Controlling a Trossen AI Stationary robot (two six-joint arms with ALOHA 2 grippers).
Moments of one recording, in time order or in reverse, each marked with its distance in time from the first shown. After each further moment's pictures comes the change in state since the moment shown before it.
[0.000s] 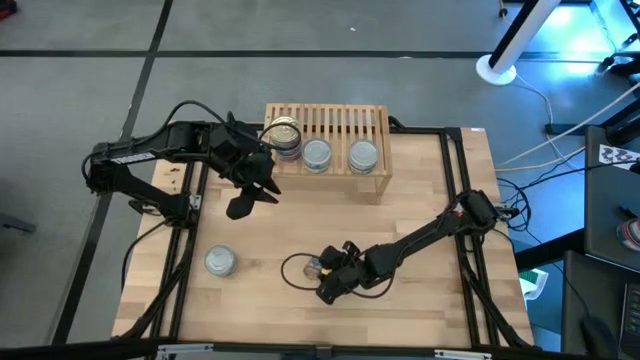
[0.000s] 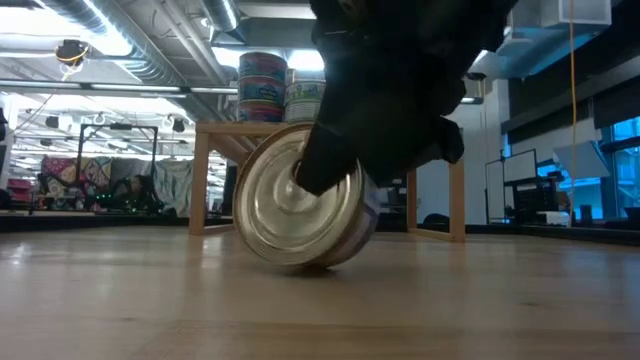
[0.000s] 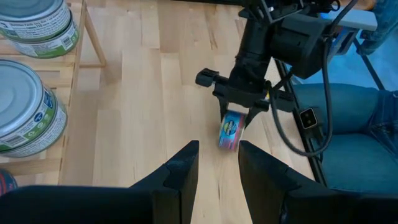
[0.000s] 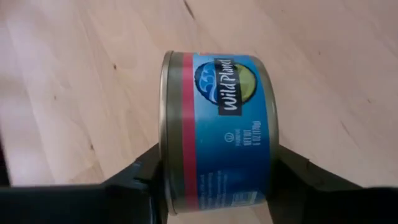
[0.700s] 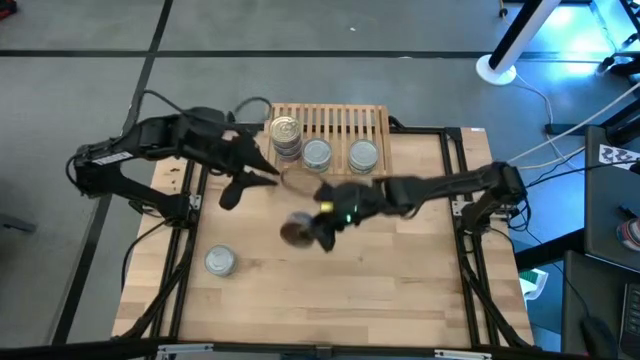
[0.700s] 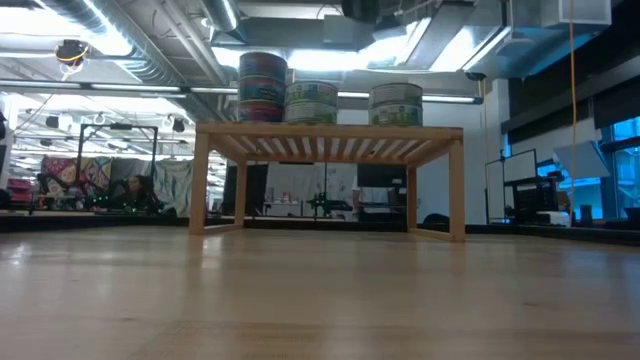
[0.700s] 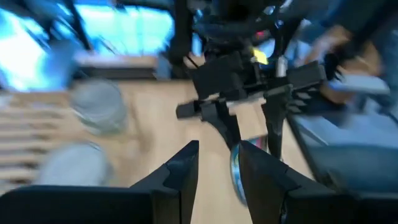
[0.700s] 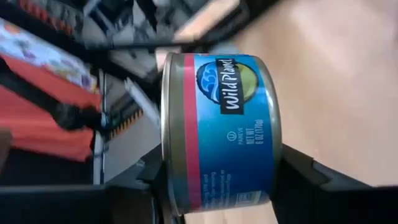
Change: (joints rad) left arm 0.003 -0.113 0.000 0.199 -0.091 -0.009; right arm -0.298 -0.305 0.201 -0.024 -0.382 -0.192
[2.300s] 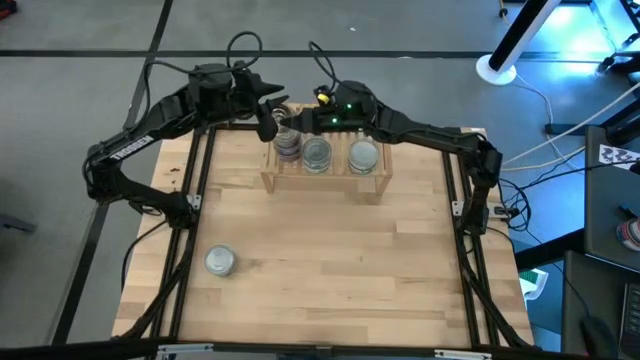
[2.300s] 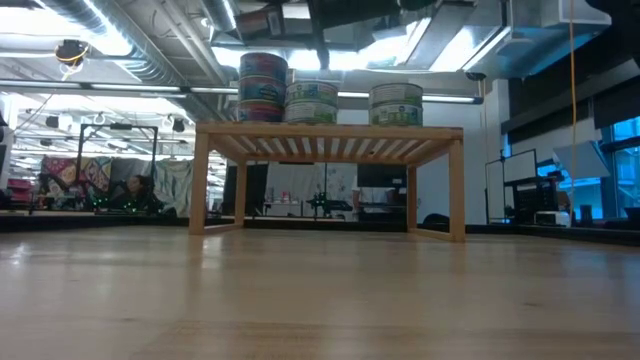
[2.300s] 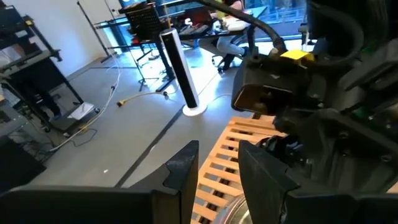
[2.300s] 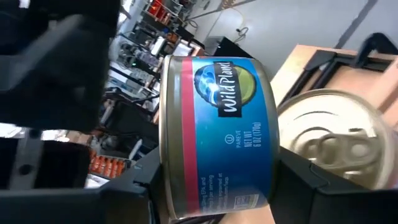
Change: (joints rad) left arm 0.361 0.090 0.001 0.296 -0.356 0.221; right arm -0.496 0.146 0.176 0.353 -0.215 0.181
